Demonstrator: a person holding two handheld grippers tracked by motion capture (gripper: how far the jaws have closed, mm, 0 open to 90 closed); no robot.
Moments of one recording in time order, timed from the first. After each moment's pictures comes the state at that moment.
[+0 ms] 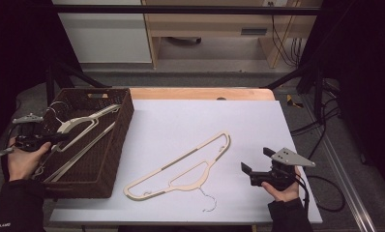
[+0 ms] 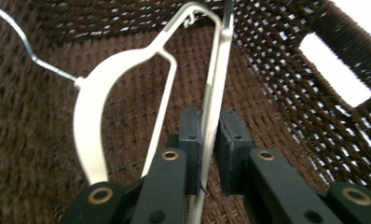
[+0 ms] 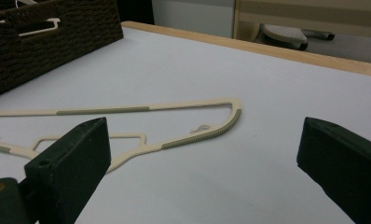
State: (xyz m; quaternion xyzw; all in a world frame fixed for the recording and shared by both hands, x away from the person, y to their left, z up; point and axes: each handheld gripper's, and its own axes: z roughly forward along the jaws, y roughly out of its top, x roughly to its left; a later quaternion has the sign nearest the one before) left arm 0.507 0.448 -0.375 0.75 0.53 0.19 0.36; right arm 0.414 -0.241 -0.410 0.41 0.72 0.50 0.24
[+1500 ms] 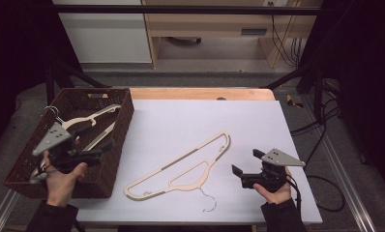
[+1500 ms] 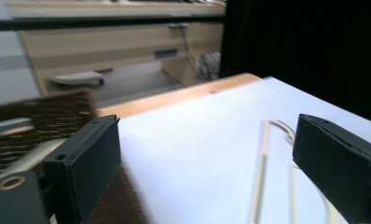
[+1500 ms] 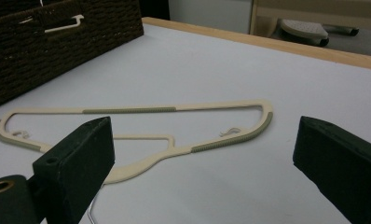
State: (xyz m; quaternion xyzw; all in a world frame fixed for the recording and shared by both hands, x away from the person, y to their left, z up) left arm 0.426 0.292 -0.337 0.70 0.37 0.25 0.55; right arm 0.411 -0.216 -0.407 0.40 0.73 0.51 0.22
